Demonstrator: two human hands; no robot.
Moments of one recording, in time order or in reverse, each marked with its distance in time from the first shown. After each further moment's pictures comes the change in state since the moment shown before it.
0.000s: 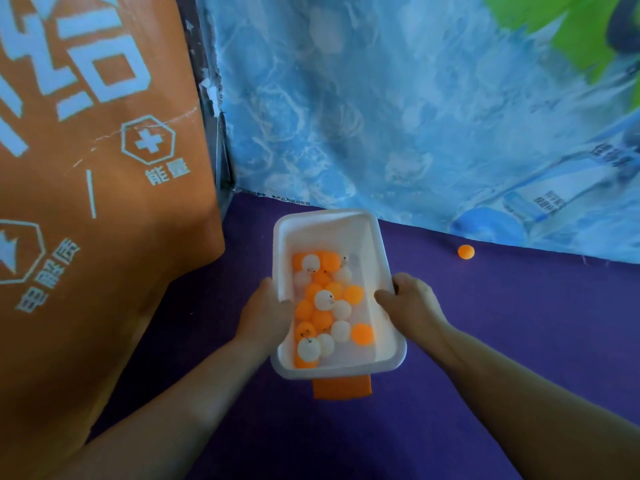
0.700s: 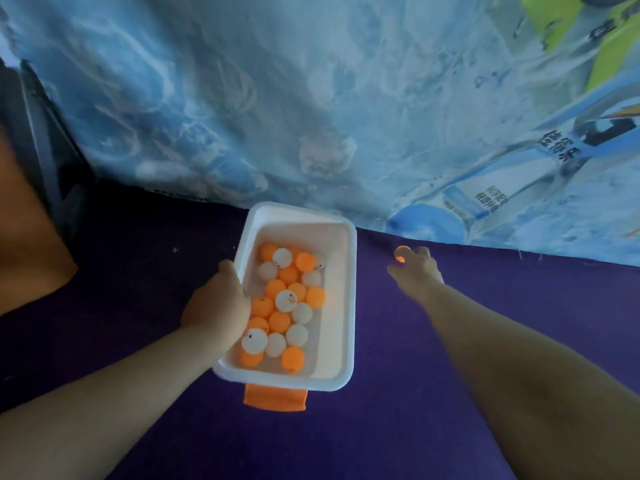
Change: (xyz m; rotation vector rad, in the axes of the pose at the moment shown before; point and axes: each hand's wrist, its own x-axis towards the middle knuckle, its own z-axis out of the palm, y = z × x) left_hand 0.107 0.070 0.118 0.419 -0.006 0.114; right_hand 0.209 0.174 -0.075 -0.348 0.061 0.256
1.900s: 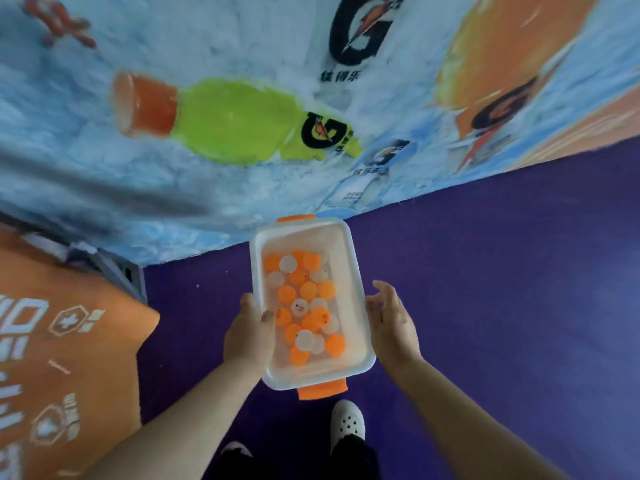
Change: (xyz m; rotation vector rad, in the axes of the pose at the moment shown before) left_hand -0.248 0.274 -0.299 -0.078 -0.319 -0.050; right_hand -0.366 0.018 -0.367 0.681 0.027 0.193
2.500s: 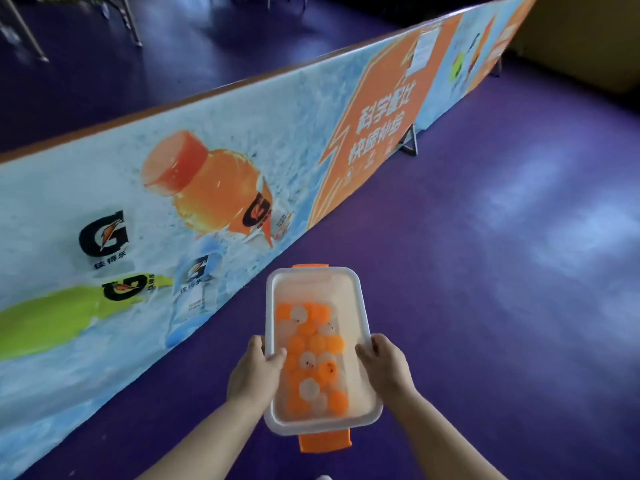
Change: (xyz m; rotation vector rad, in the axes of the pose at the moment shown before) left_hand -0.312 0.267 0.049 0.186 -0.354 0.483; right_hand -0.230 0.047 -0.365 0.308 0.430 0.414
